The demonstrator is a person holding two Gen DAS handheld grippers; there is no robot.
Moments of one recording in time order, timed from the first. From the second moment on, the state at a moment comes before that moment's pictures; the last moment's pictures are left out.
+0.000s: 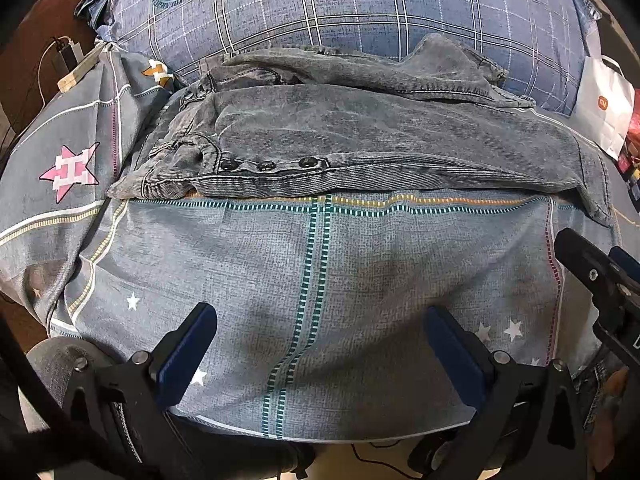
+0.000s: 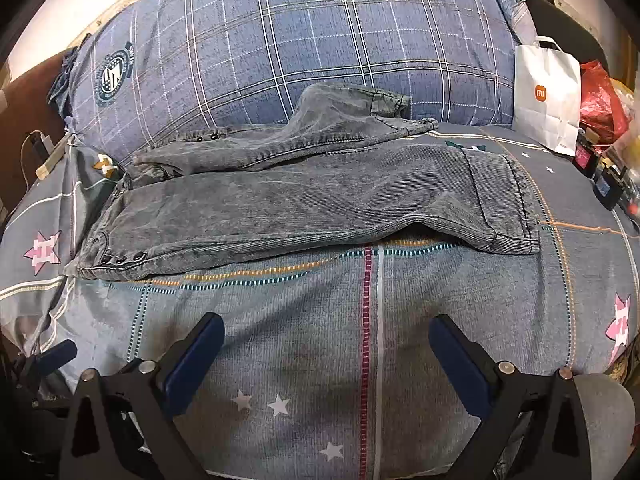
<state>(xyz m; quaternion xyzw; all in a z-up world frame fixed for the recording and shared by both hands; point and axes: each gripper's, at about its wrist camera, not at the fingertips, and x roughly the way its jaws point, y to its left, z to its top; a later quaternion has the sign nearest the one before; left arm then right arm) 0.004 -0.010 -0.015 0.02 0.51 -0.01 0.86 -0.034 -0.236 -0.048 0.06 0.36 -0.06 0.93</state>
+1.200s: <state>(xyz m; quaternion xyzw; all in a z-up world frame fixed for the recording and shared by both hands) 0.004 0.013 0.077 -0.01 0.43 0.02 0.90 -0.077 -0.255 0.022 0.11 0.27 -0.06 0.96</state>
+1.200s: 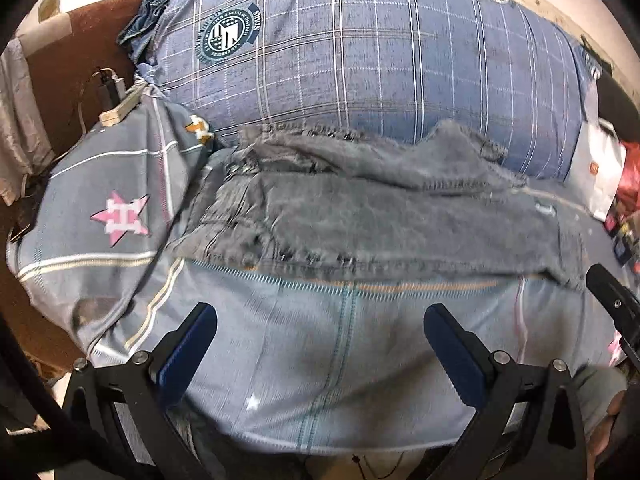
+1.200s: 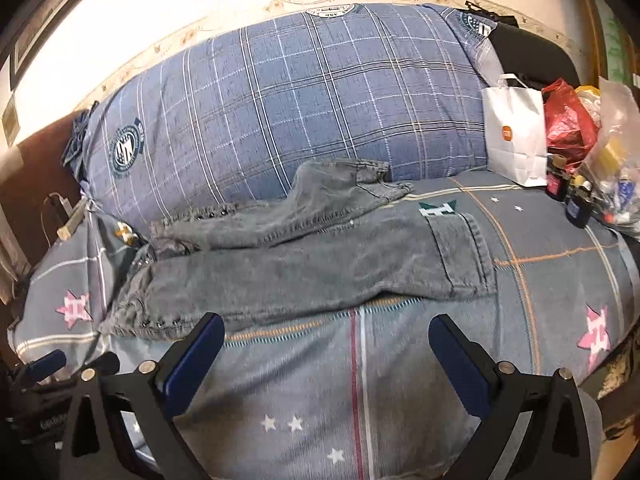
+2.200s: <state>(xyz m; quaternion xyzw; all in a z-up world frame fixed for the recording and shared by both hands) 0.206 -0.020 0.010 -0.05 0.46 -0.04 0.88 0.139 -0.350 -0.013 0.23 0.36 0.01 0.90</state>
